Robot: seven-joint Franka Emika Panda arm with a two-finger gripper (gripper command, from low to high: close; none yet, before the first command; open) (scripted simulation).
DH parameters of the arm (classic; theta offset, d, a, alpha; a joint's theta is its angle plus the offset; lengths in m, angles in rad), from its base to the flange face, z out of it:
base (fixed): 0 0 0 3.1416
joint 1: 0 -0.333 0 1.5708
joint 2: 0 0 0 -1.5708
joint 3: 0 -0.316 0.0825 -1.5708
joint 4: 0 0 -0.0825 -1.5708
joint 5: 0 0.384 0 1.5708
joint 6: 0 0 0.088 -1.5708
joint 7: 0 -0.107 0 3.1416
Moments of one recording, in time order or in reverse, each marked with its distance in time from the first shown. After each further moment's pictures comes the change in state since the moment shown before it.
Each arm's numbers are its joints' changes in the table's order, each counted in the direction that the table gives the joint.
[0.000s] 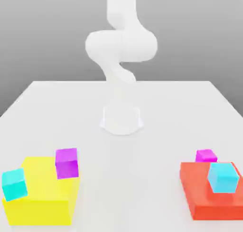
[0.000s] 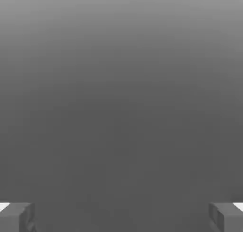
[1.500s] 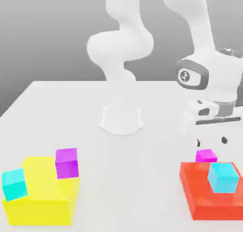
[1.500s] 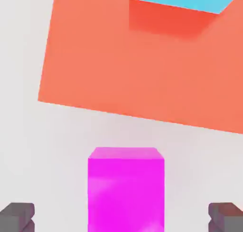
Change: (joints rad) arm -0.496 0.844 -0.279 -0.466 -0.173 0.563 -0.754
